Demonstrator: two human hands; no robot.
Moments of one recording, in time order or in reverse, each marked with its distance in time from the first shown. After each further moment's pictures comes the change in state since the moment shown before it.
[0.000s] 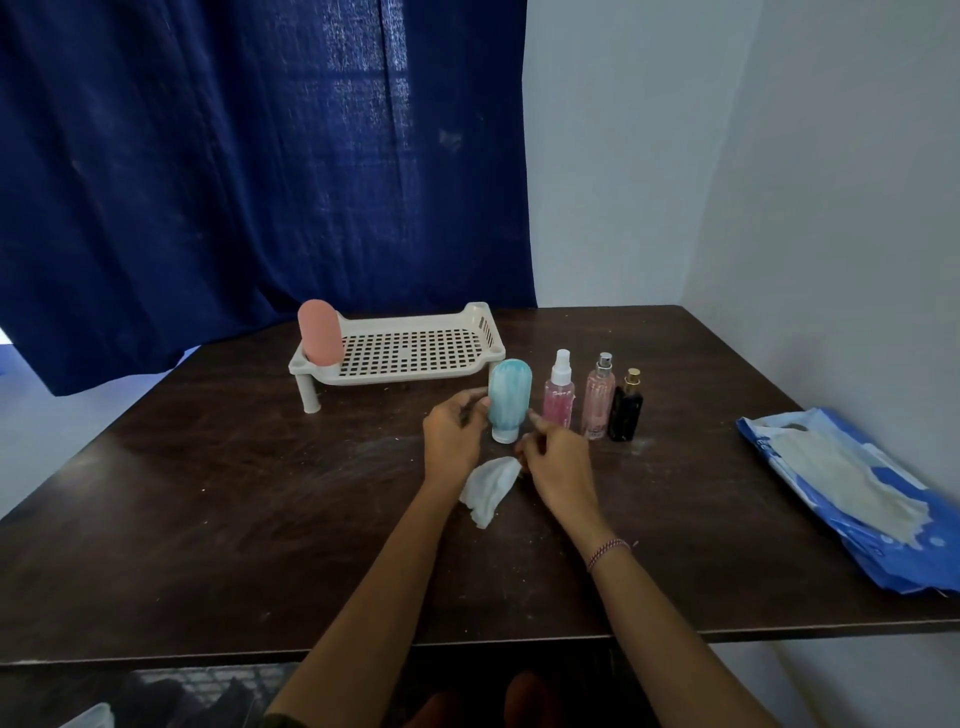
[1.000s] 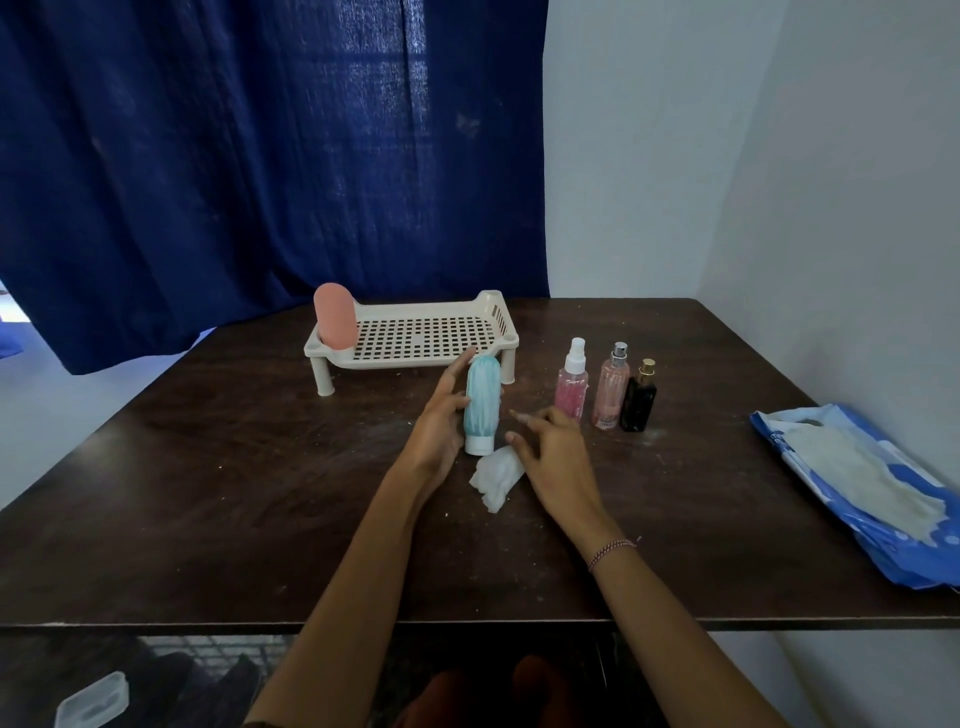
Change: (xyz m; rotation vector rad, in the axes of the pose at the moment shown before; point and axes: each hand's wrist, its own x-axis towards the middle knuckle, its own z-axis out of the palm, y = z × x) left_hand -0.005 0.007 -0.038 -0.611 -0.330 -0.224; right_hand -0.008 0.005 0.012 -0.175 -0.007 -0.216
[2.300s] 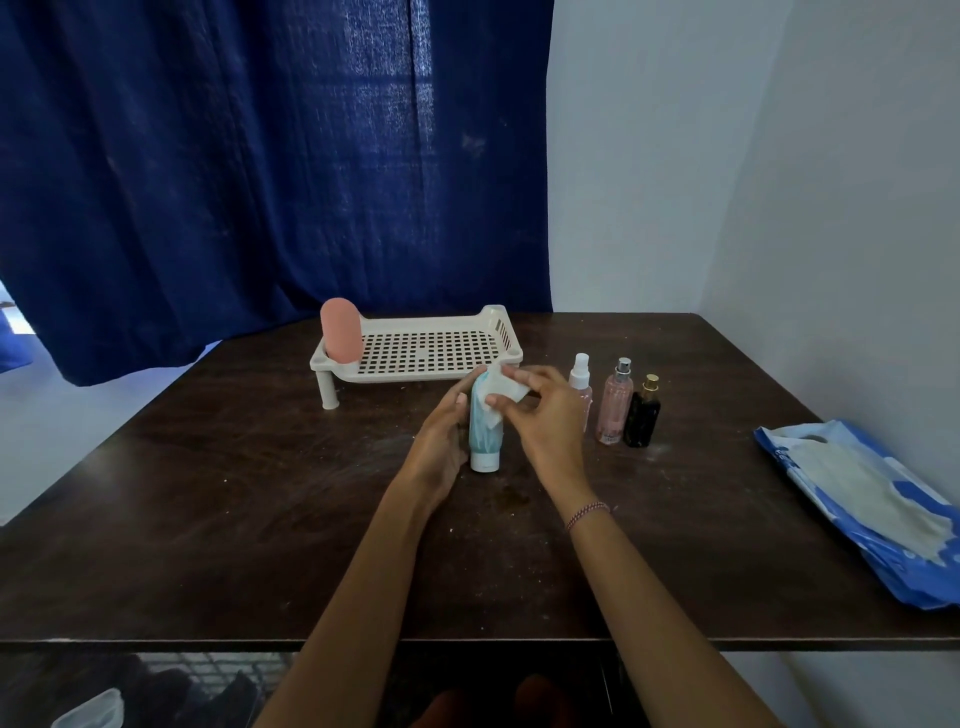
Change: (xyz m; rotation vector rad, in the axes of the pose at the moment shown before) left_hand 0.001 -0.003 -0.007 -0.065 -0.013 0.023; right_hand 0.041 -0.041 -0.009 0.383 0.210 0.066
